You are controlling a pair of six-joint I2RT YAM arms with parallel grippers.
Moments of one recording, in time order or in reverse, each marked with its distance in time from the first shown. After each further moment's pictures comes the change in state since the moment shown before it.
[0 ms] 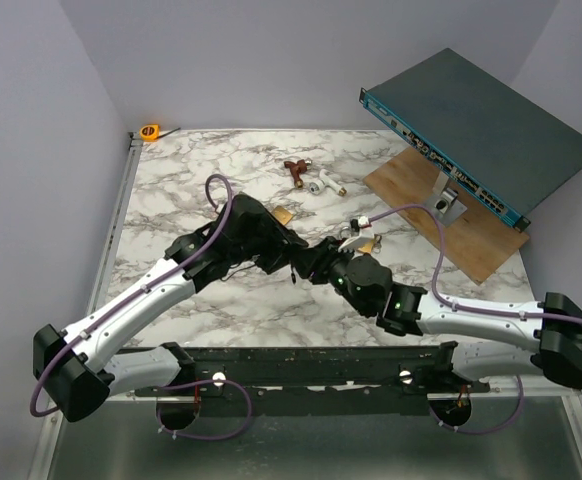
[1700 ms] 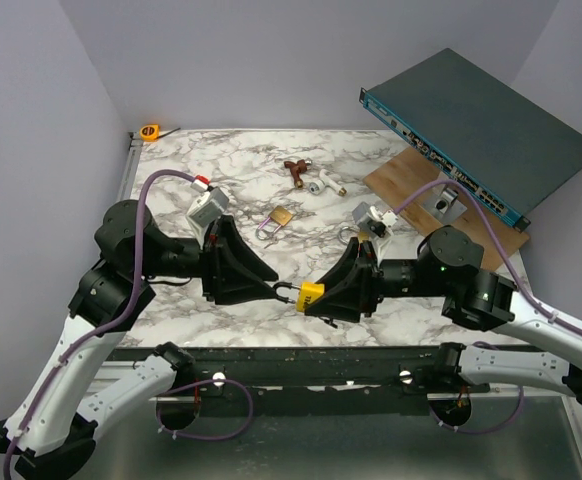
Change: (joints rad) left arm 0.181 -0.355 0.162 0.137 0.983 0.913; right arm -0.002 -0.319 0.382 -0.510 -0.972 -0.357
